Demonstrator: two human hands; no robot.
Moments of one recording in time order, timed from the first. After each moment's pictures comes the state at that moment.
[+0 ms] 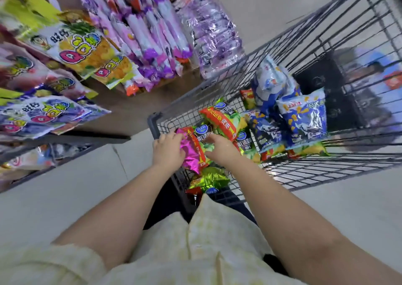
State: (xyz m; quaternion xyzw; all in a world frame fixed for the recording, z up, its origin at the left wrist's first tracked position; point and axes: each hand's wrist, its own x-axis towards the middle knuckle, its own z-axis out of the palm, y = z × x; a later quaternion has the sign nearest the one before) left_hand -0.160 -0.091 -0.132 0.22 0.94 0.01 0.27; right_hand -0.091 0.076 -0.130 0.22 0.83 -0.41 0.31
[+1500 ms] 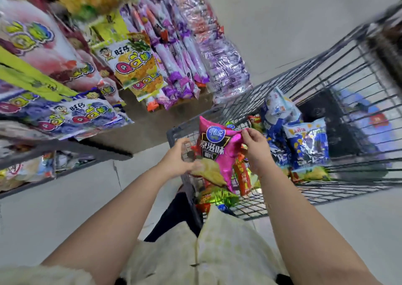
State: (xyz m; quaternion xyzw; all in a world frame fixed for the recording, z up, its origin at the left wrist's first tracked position) left_hand -0.180 -0.138 -0.088 0.08 0.82 0.36 0.45; right_hand -0.106 0.086 -0.087 0.46 0.56 -0.69 0.00
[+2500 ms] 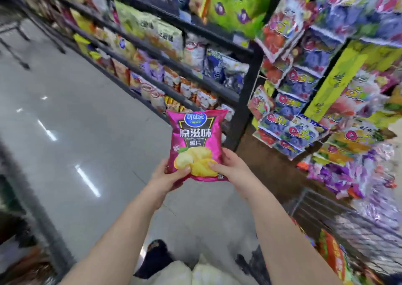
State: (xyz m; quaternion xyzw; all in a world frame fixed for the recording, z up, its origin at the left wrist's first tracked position) left_hand 0.111 -0.450 0.012 -0.36 0.53 0.76 -0.08; right_hand -0.035 -0.304 0.027 -0.17 0.64 -0.62 0.42
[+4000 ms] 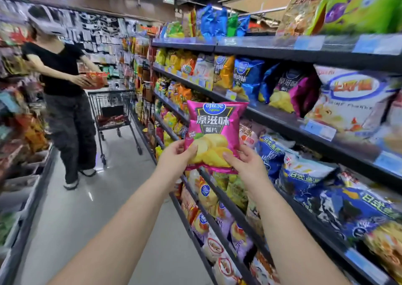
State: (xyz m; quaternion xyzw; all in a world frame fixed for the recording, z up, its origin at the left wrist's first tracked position) left_hand -0.143 -1.255 0.262 -0.33 0.63 0.57 -0.41; right_hand -0.297 -1.138 0.270 -0.39 0.59 -0.67 0.25
